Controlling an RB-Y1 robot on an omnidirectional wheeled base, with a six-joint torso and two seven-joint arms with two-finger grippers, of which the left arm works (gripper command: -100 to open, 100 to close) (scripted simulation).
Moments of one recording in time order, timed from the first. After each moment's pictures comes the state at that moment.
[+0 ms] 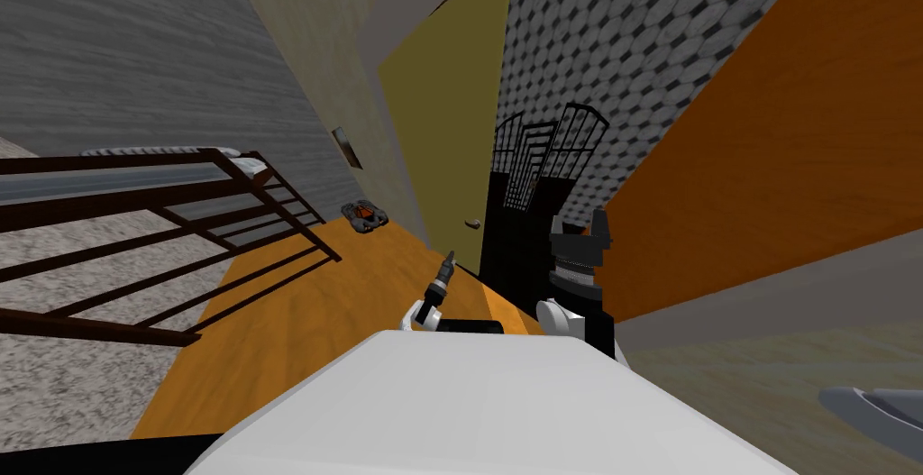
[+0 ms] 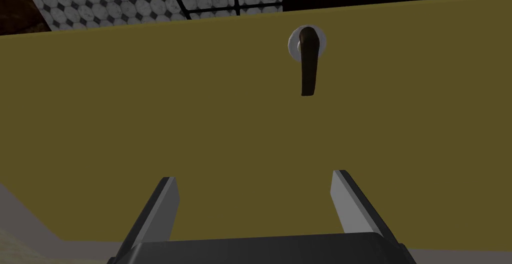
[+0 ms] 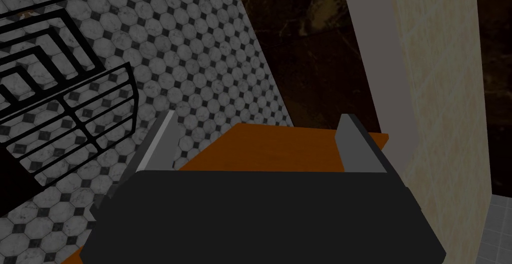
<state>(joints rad) 0.08 0.07 -0.30 -1.13 -0.16 -0.66 0.13</state>
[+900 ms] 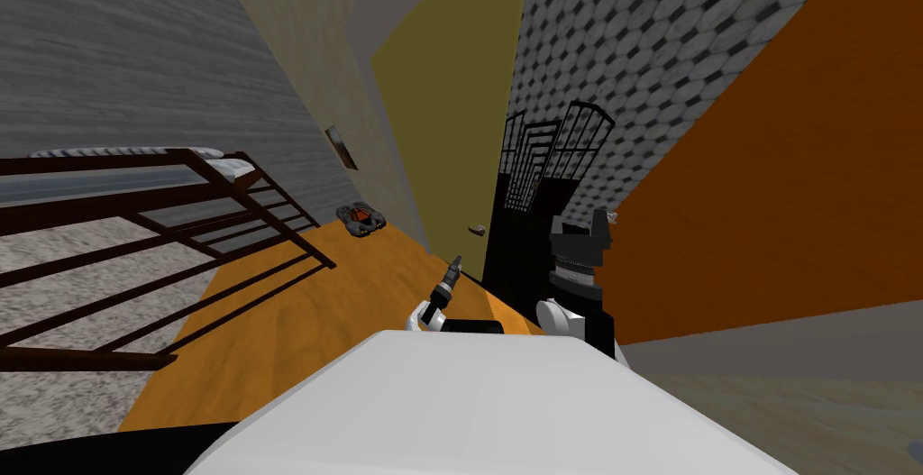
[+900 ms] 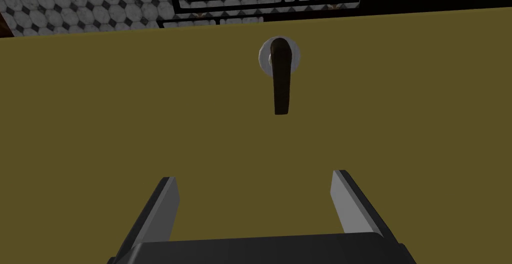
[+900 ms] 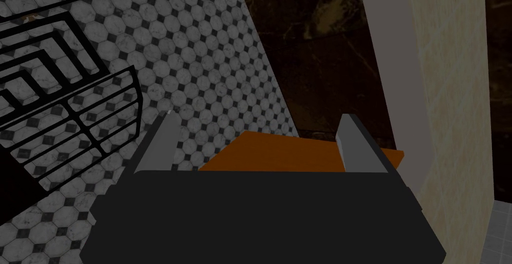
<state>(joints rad) -0.01 0.04 -0.34 -0.93 -0.18 -0.72 0.15</state>
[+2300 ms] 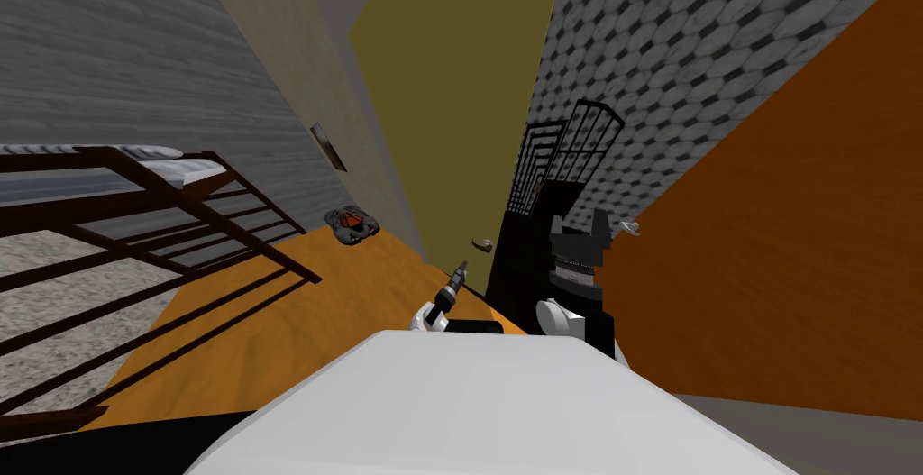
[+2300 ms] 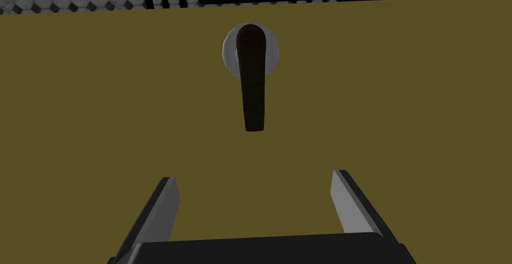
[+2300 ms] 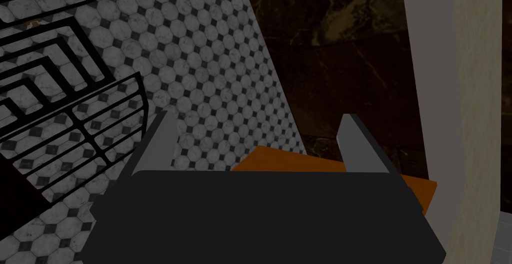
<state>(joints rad) -0.10 0.02 -0.39 -0.73 -0.20 -0.77 0.18</state>
